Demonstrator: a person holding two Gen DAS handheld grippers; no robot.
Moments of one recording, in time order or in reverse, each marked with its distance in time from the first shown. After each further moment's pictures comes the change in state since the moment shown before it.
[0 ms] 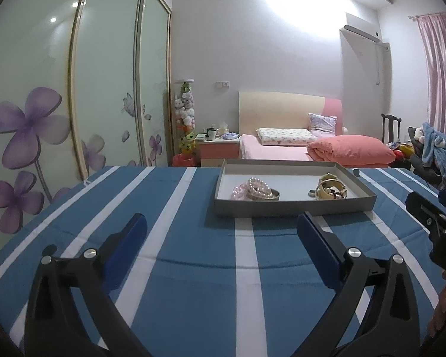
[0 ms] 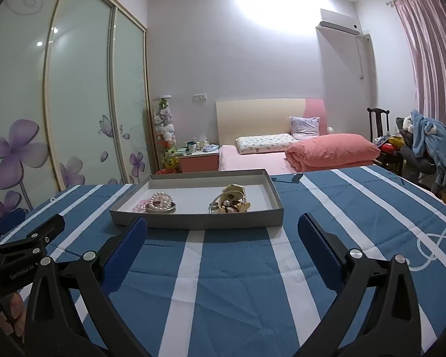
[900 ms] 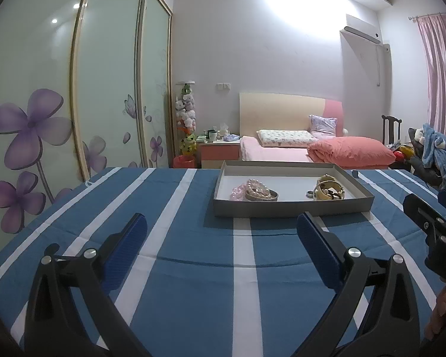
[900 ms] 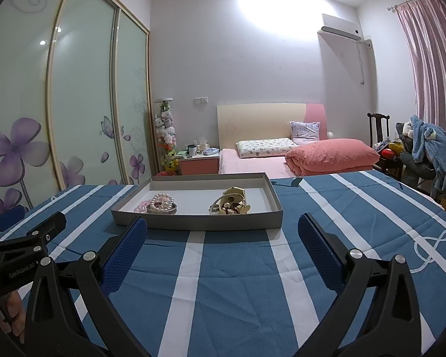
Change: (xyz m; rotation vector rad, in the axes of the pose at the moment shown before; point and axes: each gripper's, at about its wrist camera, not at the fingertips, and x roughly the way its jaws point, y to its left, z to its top) left arm -0.006 -0.004 0.001 0.001 -0.011 -0.001; right arm -0.007 0.005 -0.001 -0.022 -0.013 -0.003
